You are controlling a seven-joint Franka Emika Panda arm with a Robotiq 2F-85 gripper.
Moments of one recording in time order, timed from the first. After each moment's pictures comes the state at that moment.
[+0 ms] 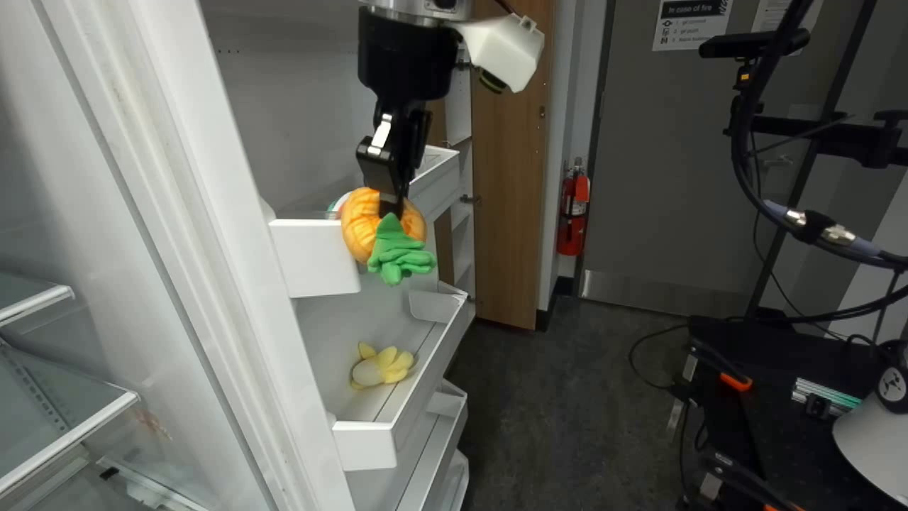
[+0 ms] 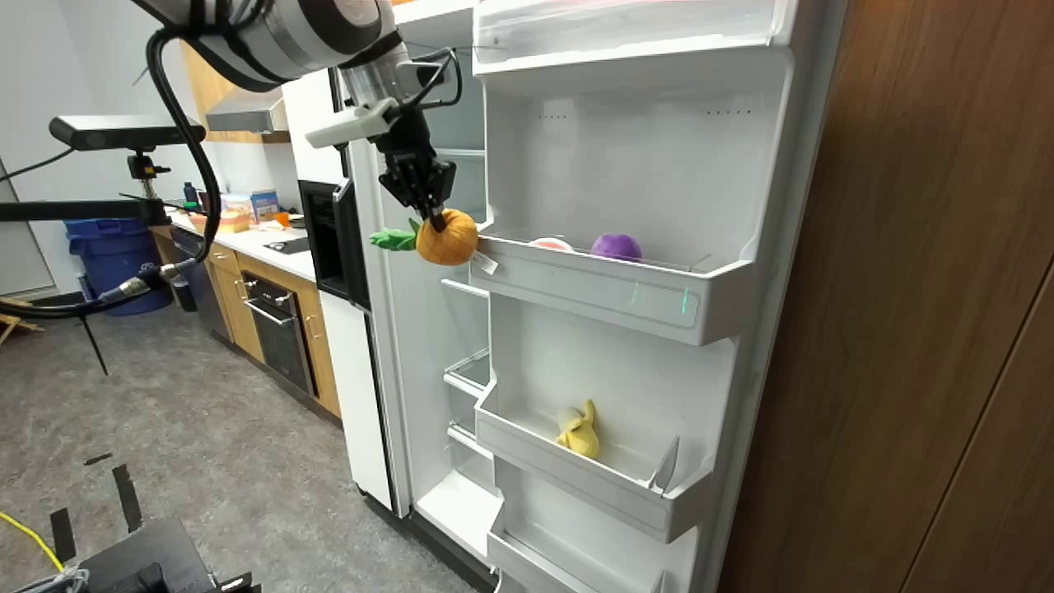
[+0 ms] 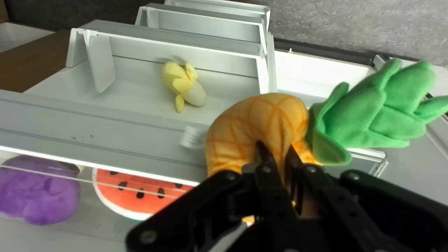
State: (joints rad) arm 0.15 -0.06 0.17 -2.06 -0.22 2.25 0.23
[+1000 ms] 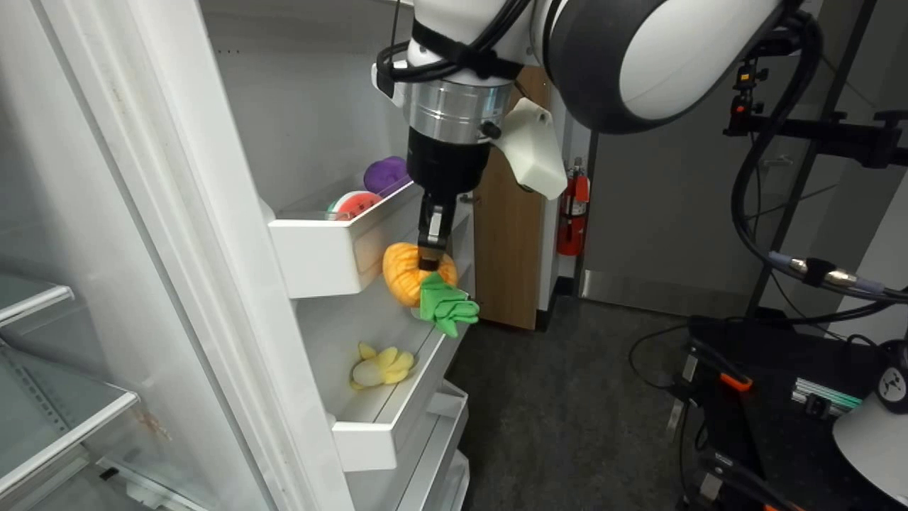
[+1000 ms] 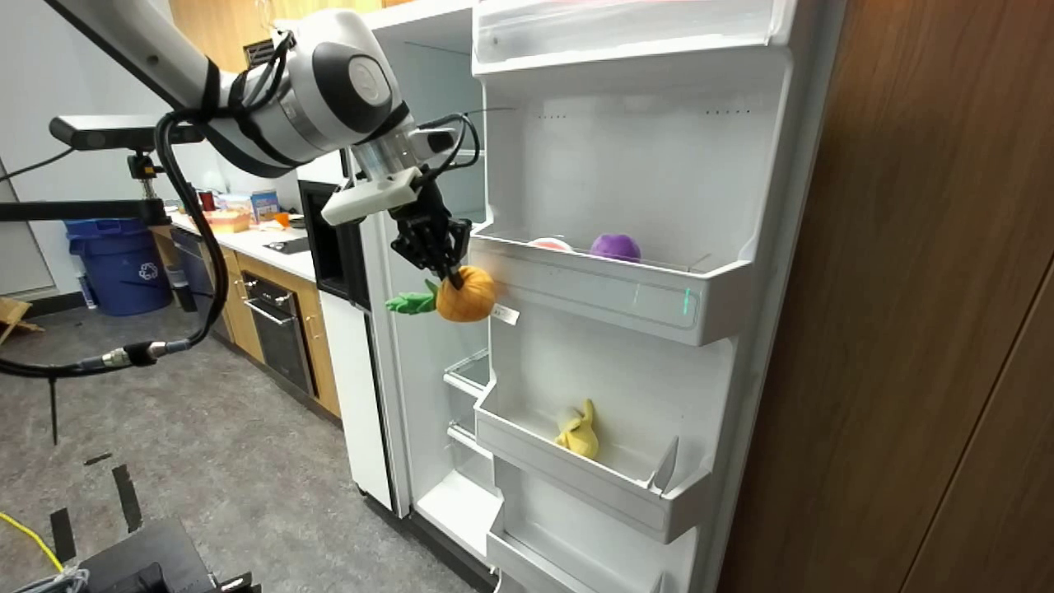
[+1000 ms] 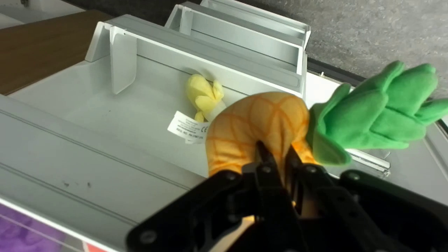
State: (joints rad) arm 0.13 -0.04 0.14 -2.26 -0.40 2.45 0.19
